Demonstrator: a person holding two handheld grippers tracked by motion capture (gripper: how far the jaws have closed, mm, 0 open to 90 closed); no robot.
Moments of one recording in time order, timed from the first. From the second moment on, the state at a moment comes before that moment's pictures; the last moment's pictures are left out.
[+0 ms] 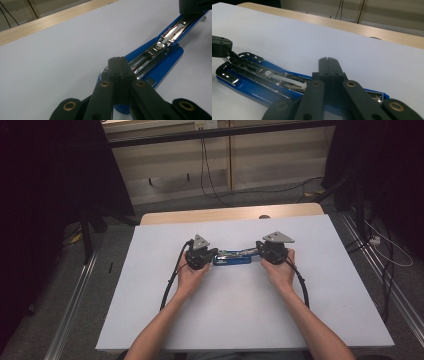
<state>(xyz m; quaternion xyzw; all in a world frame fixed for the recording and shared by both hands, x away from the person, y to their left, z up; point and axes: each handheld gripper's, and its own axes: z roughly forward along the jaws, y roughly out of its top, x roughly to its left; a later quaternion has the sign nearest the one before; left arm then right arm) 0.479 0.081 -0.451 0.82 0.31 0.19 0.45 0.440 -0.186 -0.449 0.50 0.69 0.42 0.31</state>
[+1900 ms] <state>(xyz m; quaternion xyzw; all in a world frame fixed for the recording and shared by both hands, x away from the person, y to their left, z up) 0.475 0.083 -0.442 0.80 0.31 0.19 0.48 0.438 -0.195 -0.450 0.49 0.69 0.45 0.30</state>
